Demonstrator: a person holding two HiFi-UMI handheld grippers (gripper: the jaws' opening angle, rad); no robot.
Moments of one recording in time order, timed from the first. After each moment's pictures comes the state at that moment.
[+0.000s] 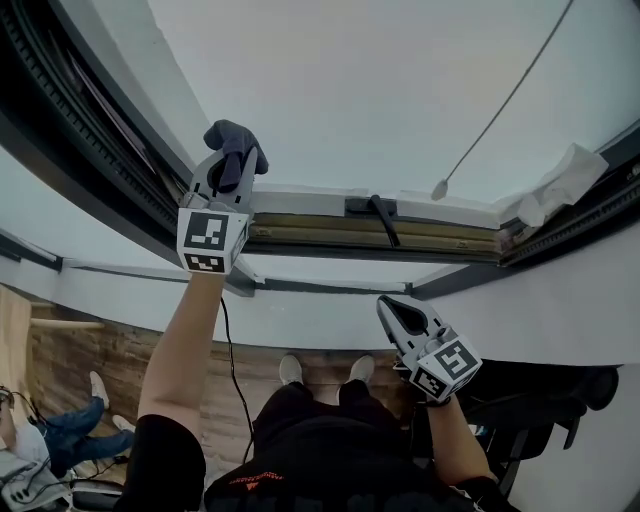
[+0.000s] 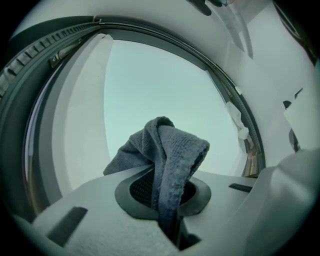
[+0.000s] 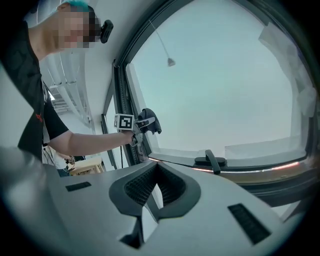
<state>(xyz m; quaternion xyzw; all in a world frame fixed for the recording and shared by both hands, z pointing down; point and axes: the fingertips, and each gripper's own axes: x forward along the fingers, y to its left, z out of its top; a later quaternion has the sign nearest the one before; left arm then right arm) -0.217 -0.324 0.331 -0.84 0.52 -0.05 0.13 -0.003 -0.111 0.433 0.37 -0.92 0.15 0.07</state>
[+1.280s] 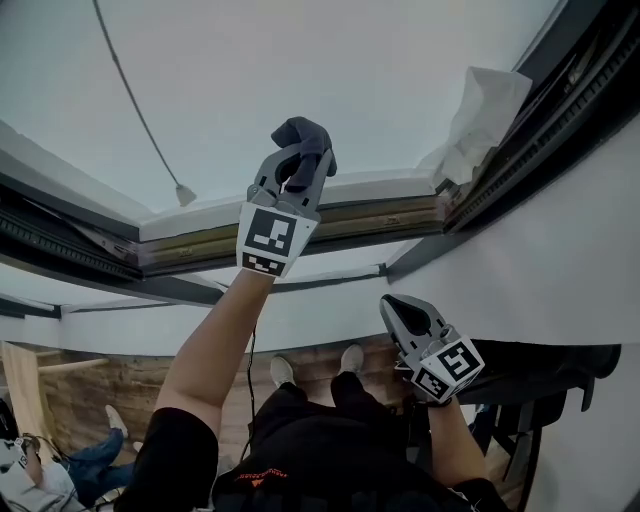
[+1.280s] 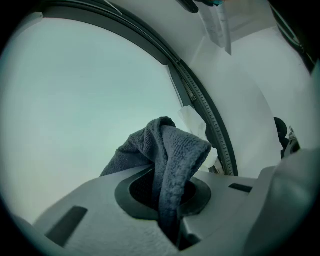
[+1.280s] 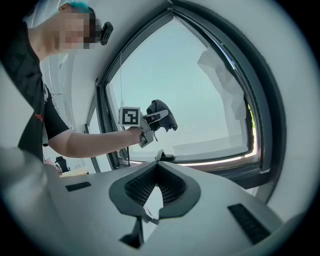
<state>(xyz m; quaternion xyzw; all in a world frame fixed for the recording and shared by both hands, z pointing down) 0.131 -0.306 0.329 -0.92 0.35 -0.04 0.15 0.189 -0.089 0.444 0.45 -0.87 0.17 0.02</state>
